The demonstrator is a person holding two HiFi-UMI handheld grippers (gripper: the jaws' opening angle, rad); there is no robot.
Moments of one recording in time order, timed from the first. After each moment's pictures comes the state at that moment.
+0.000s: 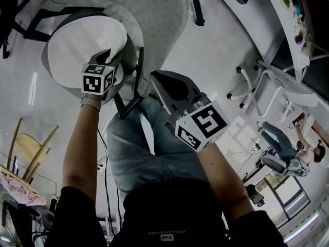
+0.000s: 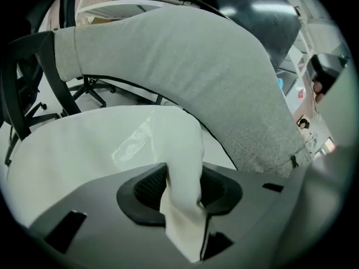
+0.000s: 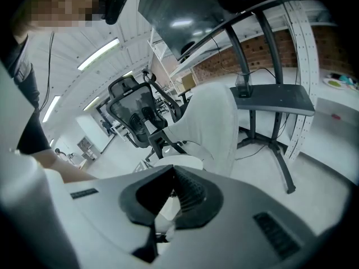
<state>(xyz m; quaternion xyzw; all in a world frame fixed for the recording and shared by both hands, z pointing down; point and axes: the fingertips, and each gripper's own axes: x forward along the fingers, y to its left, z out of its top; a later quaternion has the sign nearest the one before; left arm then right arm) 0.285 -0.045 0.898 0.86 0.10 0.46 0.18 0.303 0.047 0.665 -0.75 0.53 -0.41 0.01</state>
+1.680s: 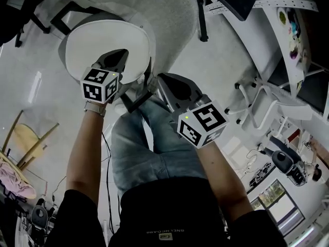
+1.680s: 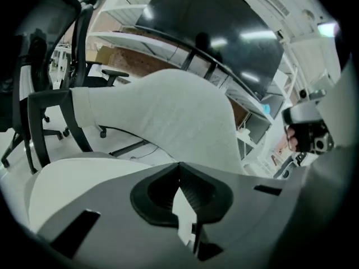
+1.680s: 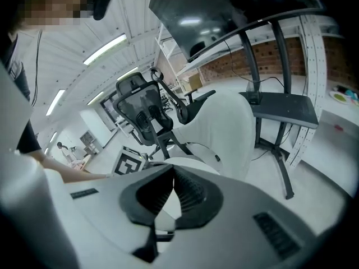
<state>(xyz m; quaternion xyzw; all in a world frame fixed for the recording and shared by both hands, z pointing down) 0.288 -0.064 0.775 0.92 0.09 0.34 0.20 0.279 0.035 0.633 -0.74 0.54 -0.40 -0.01</state>
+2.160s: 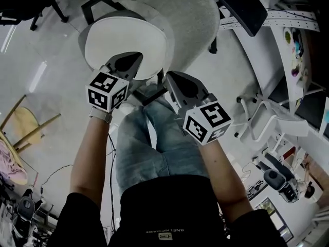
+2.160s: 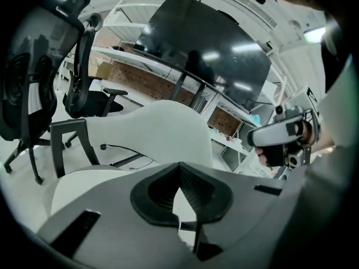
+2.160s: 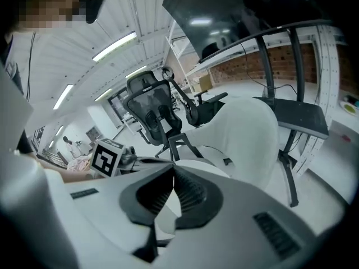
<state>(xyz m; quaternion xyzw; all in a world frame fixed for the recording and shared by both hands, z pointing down) 0.248 -0.071 0.689 0.93 0.10 0.27 0.20 0.250 0.010 0.612 -0.73 0.57 -0.38 -0.02</state>
